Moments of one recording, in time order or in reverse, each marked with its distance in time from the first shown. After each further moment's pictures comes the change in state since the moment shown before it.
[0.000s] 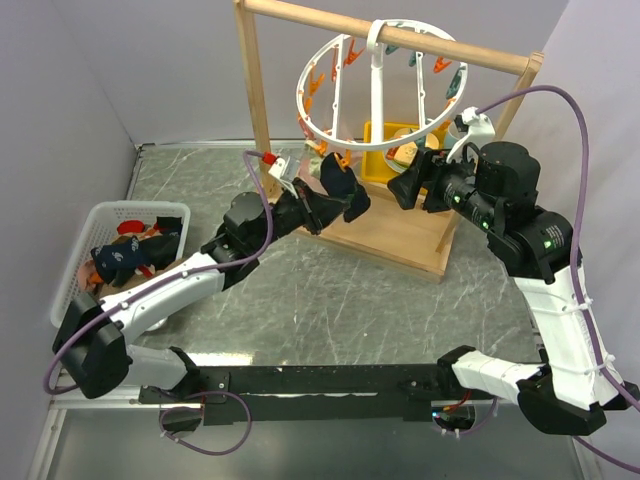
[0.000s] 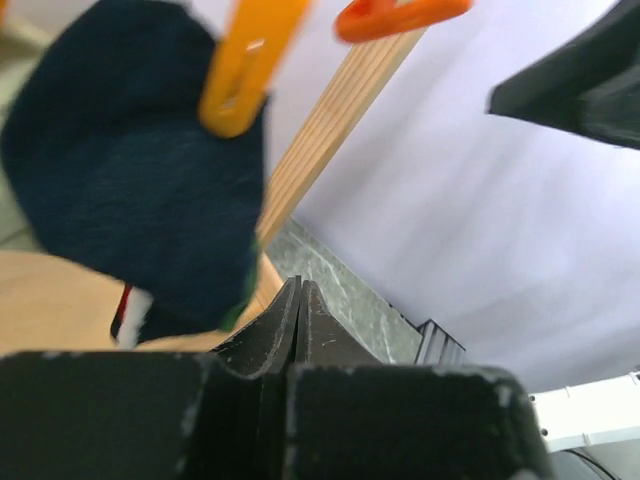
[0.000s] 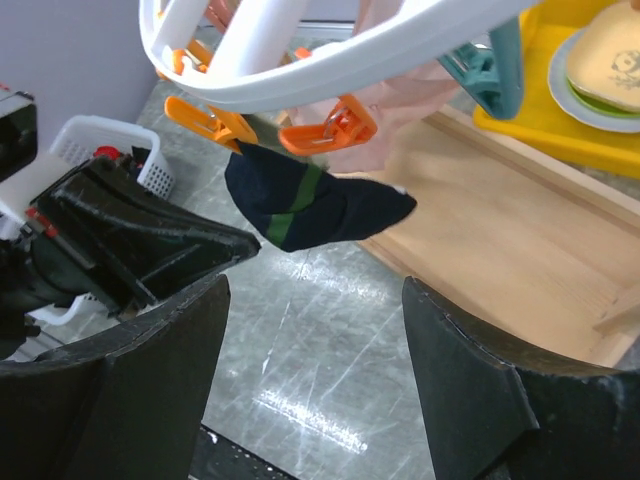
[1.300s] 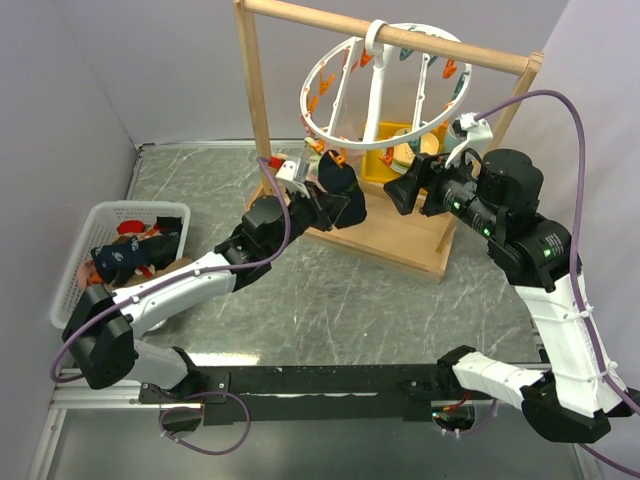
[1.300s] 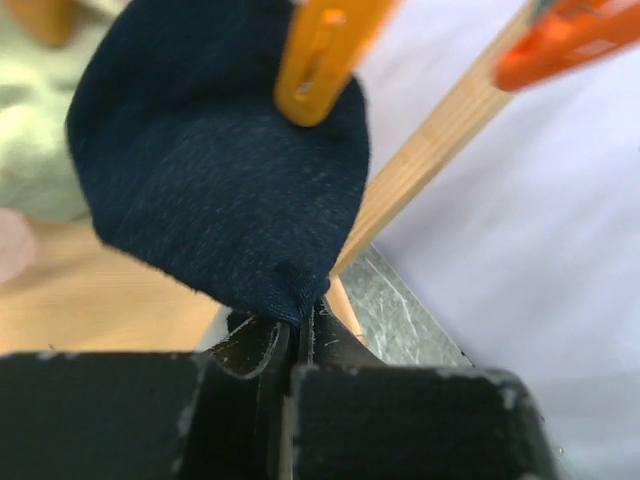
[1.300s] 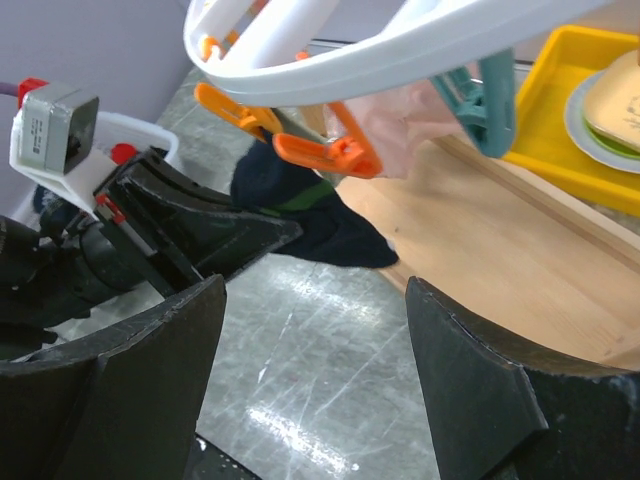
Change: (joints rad) left arm -0.089 0.049 0.039 -0.053 -0.320 0.066; right arm 0.019 -0.047 -0.072 0.089 -0.031 -0.047
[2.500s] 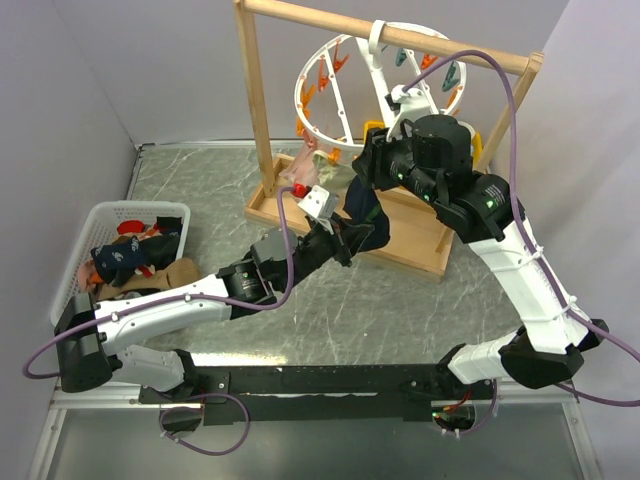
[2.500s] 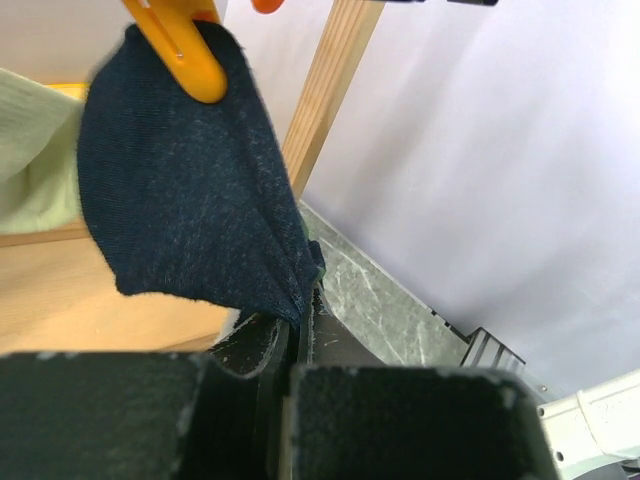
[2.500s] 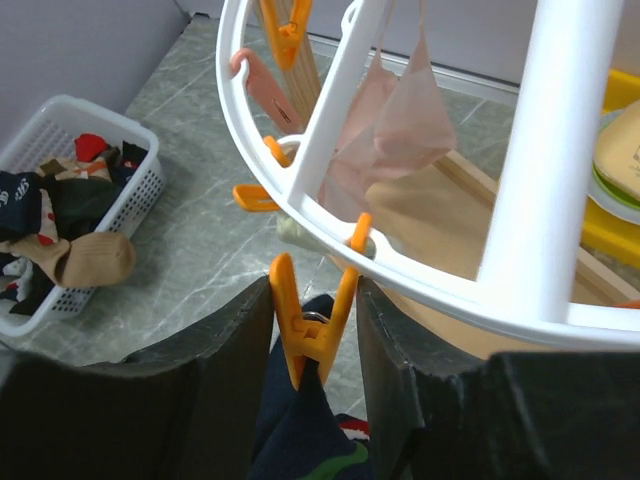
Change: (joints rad) left arm -0.301 -0.087 0.035 -0.067 -0.190 0.182; right arm 0.203 0.298 0.246 -0.008 0.202 -0.062
